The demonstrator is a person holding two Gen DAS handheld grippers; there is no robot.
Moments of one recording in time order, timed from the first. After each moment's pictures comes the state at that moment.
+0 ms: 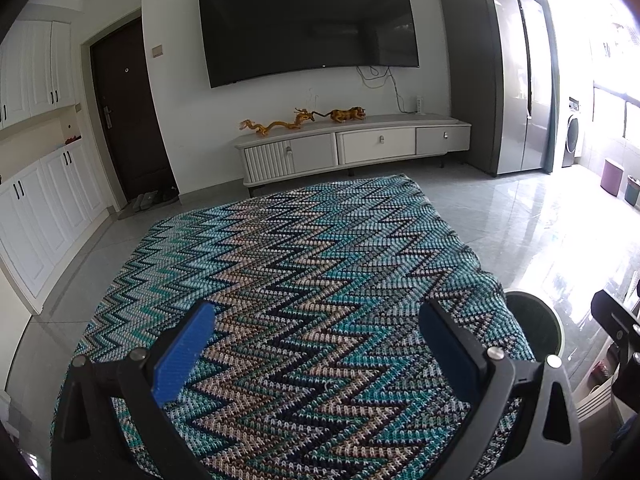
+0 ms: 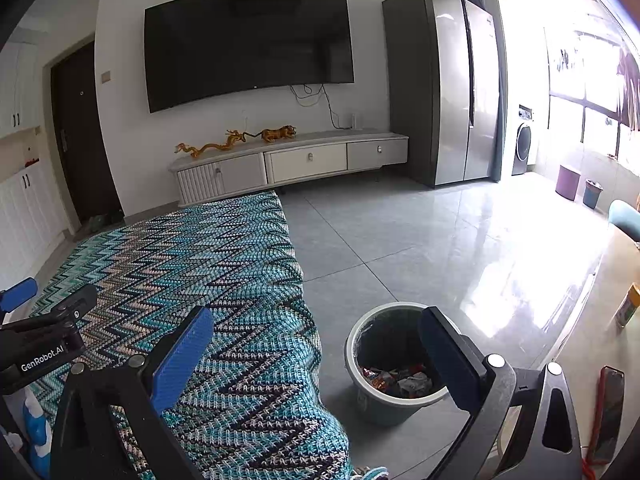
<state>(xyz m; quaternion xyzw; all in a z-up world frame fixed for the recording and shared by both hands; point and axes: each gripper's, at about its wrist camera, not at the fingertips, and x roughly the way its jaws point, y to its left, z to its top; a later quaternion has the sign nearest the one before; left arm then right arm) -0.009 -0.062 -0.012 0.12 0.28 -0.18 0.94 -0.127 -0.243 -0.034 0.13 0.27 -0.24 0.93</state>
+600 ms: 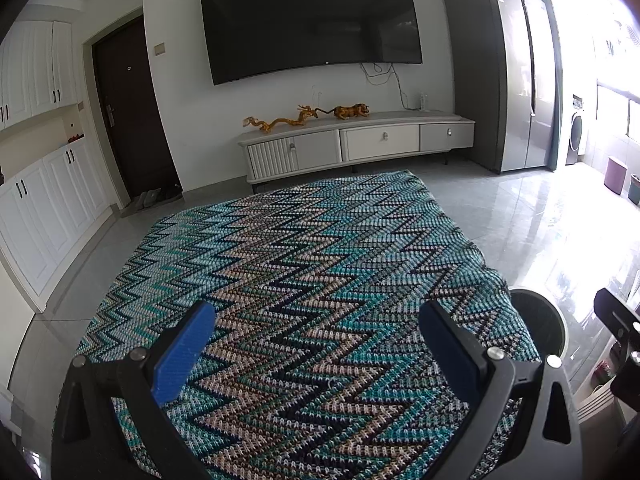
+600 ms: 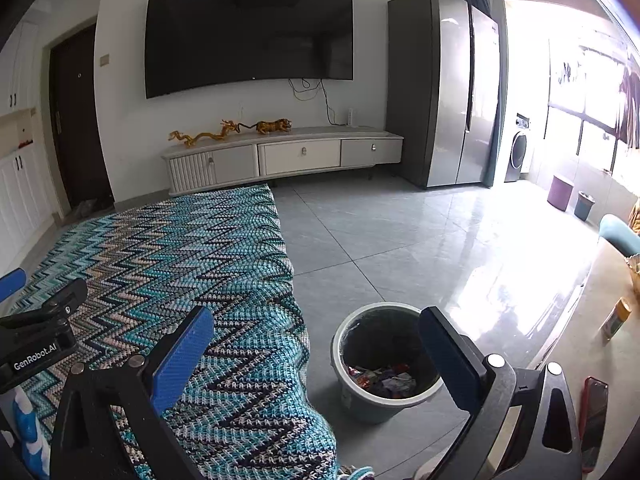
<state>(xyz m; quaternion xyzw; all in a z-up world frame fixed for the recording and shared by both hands) -0.008 -0.063 -0.014 0.12 0.28 -0.17 0.94 -0.120 -0.236 -0.034 0.10 0.29 -0.25 0.92</state>
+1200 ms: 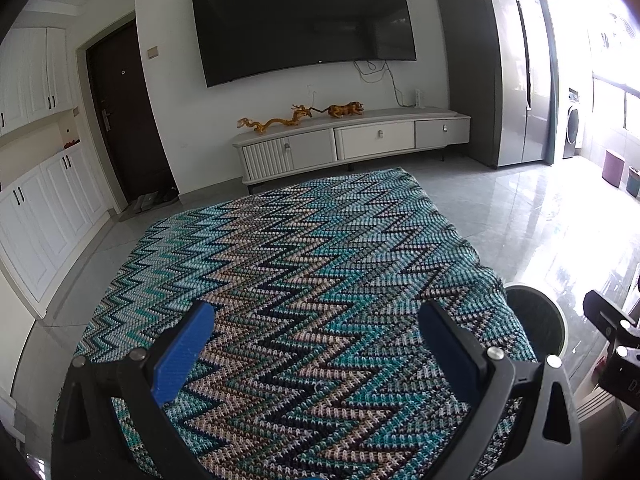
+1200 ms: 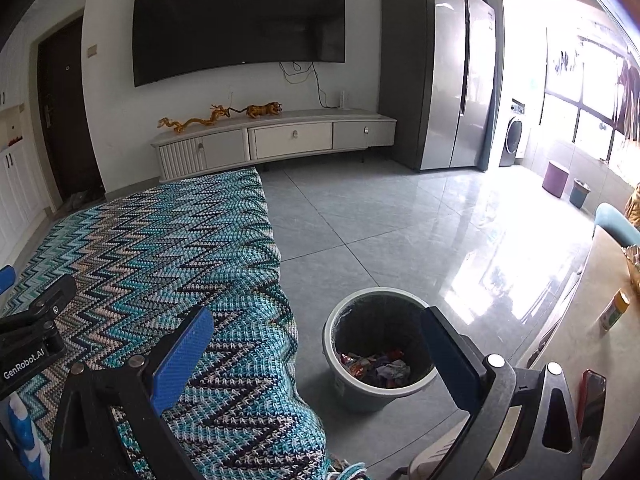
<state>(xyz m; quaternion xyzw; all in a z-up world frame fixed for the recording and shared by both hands) -0.009 -0.079 -0.017 0.13 0.28 -0.18 0.93 -0.111 -0.251 -0.045 0.11 0.32 -0.26 0.90</state>
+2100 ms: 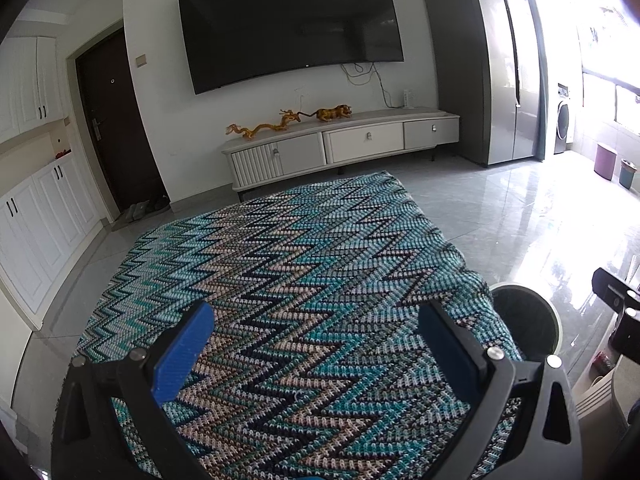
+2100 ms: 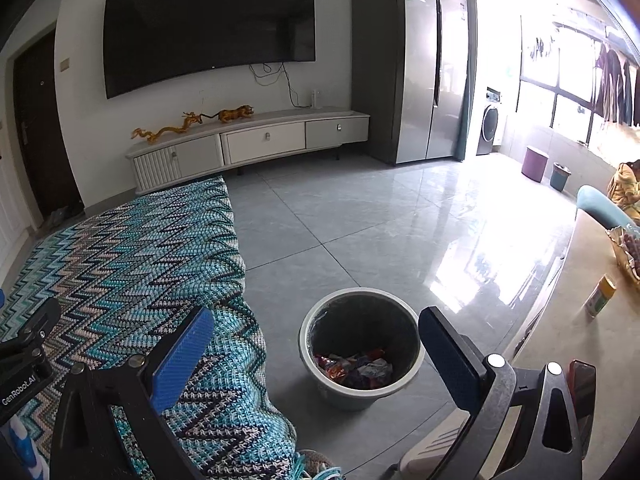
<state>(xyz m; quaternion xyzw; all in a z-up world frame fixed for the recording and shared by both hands) -0.012 -0.094 -0.014 0.14 0.27 -0.19 0.93 -0.119 -0.275 -0.038 0.13 0.32 -0.31 0.89</state>
